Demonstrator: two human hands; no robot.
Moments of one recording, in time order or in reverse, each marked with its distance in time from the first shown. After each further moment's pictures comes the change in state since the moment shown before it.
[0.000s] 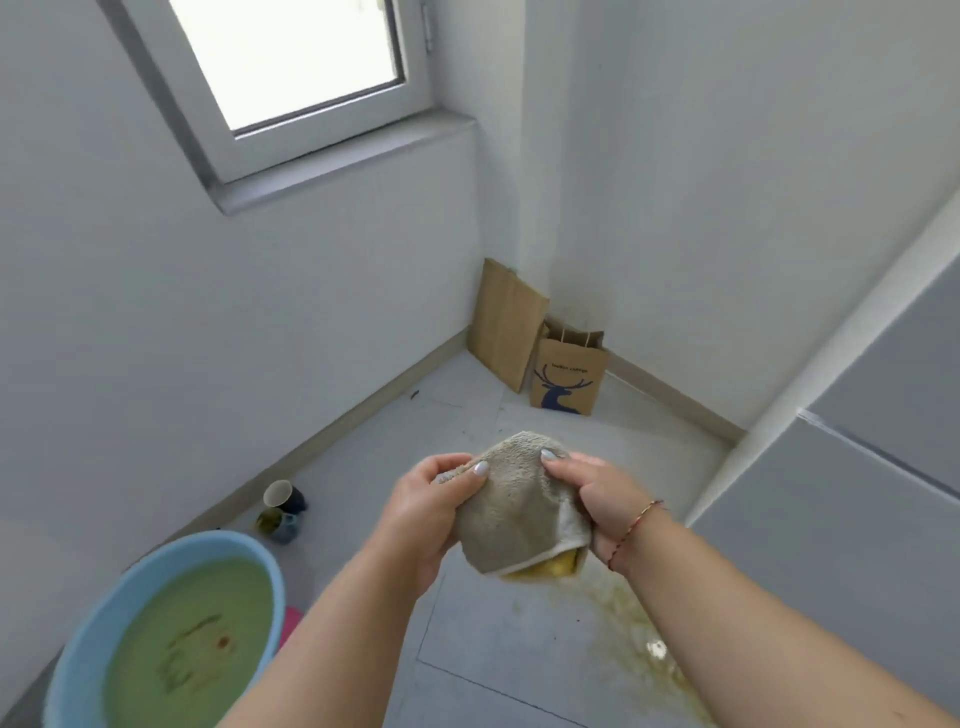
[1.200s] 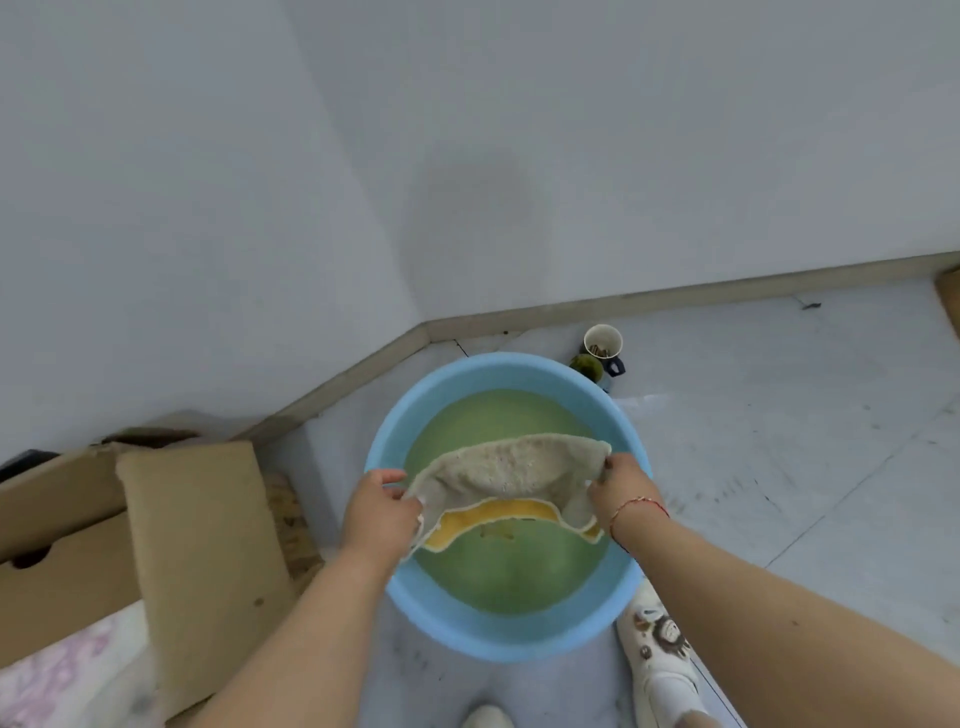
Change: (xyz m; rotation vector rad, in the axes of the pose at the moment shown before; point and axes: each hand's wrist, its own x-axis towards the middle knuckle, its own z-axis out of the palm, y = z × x) left_hand 0.060 -0.285 -0.637 0.045 0.932 -0.393; right_hand 0.313 0.411 0.470 -1.505 -0.188 0.123
